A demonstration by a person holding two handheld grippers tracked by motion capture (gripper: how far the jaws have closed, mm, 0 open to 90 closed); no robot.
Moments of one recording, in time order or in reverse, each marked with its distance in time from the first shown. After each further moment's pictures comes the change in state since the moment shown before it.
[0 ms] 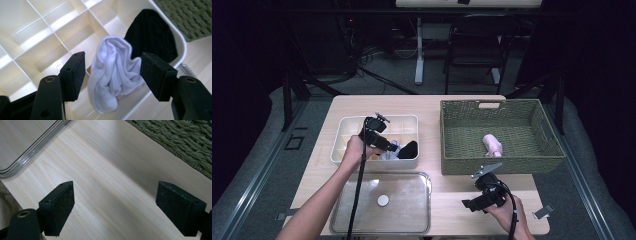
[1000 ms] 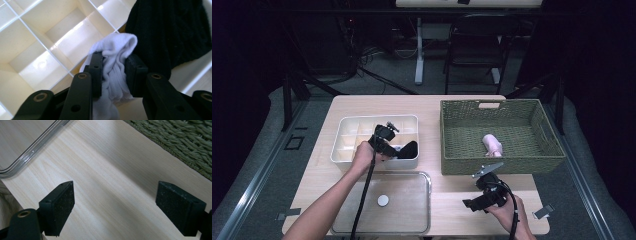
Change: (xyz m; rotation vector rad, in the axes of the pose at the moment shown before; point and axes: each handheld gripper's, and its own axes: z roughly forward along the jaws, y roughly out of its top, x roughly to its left) left arm -0.011 -0.005 0.032 0.050 0.020 0.027; right arm -0.003 -0.001 -0.003 -0.008 -0.002 -0.001
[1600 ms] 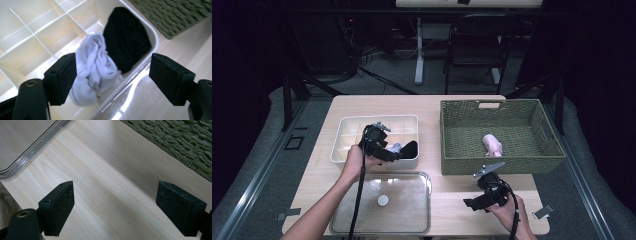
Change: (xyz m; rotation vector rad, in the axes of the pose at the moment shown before) left arm -0.024 -0.026 -0.046 -0.193 -0.022 0.074; right arm -0.001 -0.001 0.001 -0.009 0.003 0.009
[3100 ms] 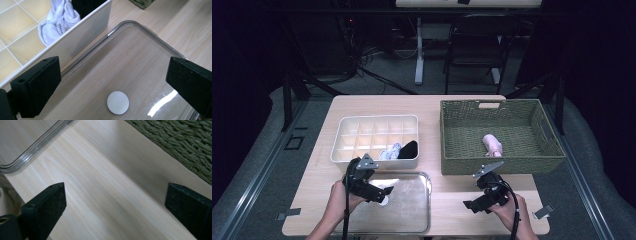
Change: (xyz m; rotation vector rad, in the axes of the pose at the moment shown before) left arm -0.051 -0.081 -0.034 -0.082 0.039 0.080; right arm 0.002 0.004 -0.006 0.030 0.015 -0.046
